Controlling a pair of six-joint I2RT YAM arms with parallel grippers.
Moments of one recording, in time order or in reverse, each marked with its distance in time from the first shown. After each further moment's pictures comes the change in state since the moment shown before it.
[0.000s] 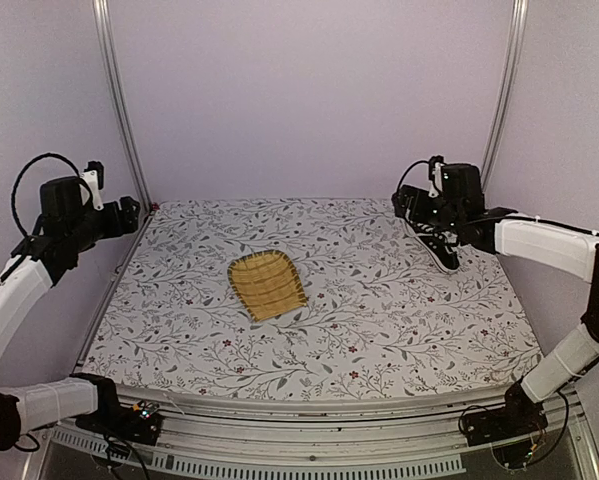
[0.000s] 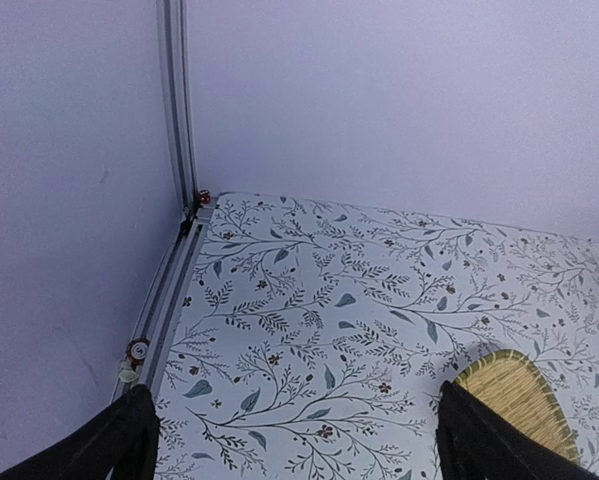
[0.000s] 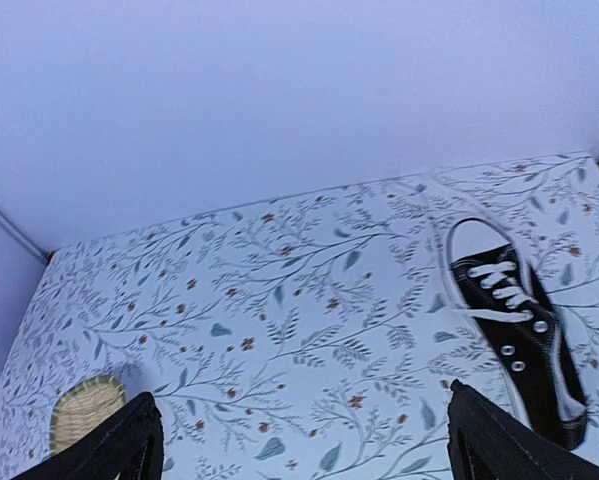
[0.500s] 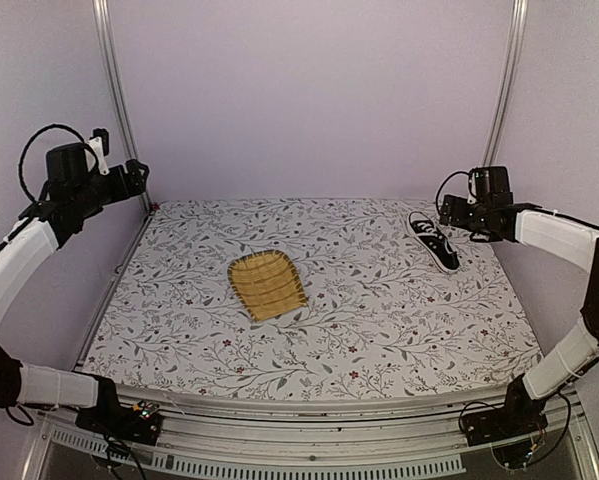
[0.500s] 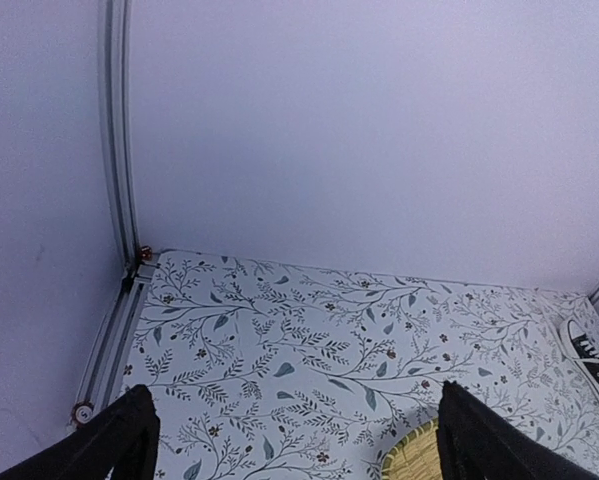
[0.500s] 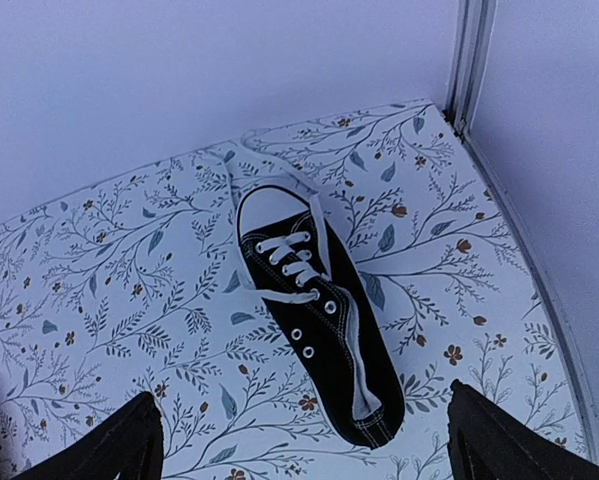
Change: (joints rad) left arm 0.000 0.191 0.212 0.064 0.089 -0.084; right arm -0.286 -0.037 -0.023 -0.188 0.078 -0.123
